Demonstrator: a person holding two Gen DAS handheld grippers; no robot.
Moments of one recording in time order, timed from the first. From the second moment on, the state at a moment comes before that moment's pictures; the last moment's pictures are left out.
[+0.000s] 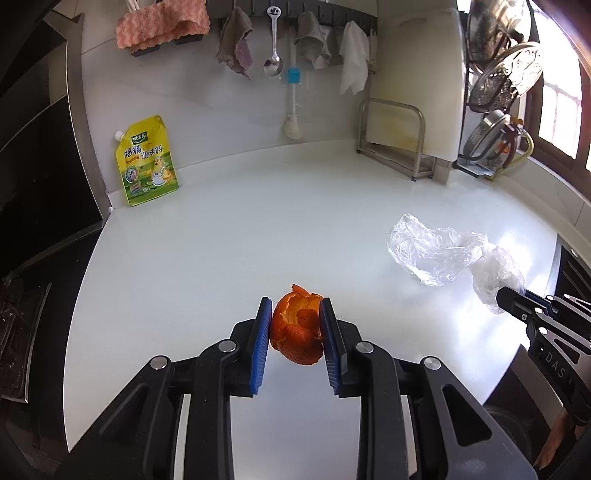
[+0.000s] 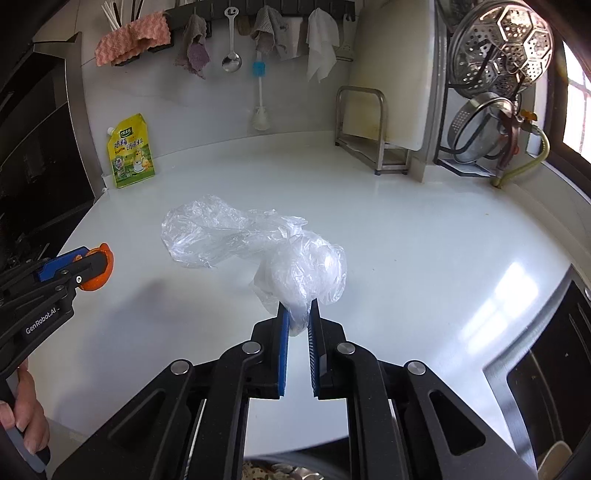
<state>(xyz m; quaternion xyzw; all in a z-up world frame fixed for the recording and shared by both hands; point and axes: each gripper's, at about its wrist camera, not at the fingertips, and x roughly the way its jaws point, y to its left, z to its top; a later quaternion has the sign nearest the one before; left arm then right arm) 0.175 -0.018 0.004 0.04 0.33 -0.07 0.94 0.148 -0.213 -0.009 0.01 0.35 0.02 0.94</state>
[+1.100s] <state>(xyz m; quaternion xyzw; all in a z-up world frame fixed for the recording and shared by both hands) -0.029 -0.074 -0.046 0.06 0.36 -0.17 0.92 -0.098 -0.219 -0.053 0.04 0.37 -0.04 0.93</state>
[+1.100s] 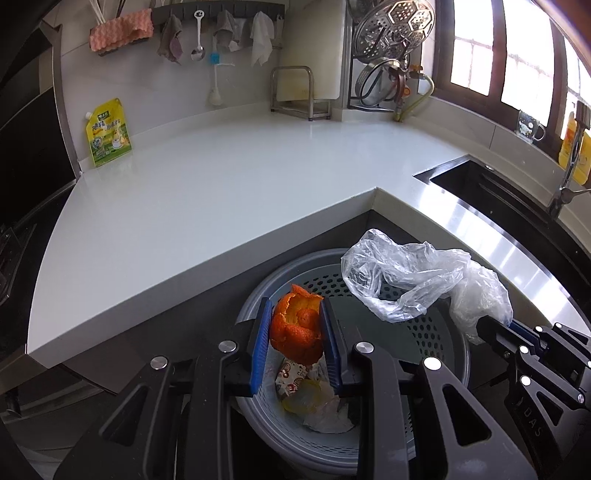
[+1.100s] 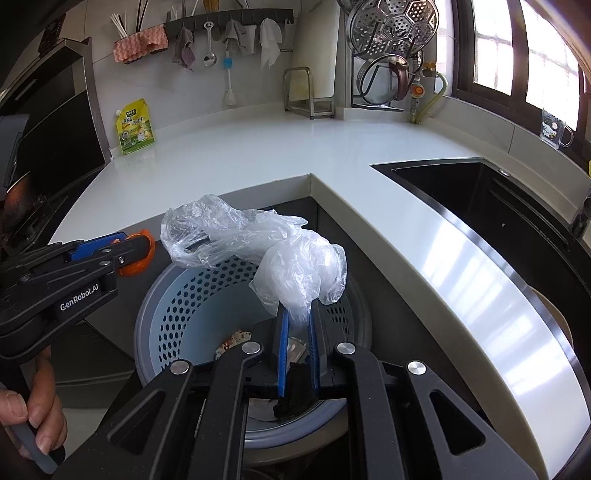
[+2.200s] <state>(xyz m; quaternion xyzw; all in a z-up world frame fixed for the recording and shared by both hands) -0.016 -0.063 -0.066 0.05 0.38 -0.13 0.92 -0.092 -0.236 -0.080 0.10 0.37 -0.05 0.92</state>
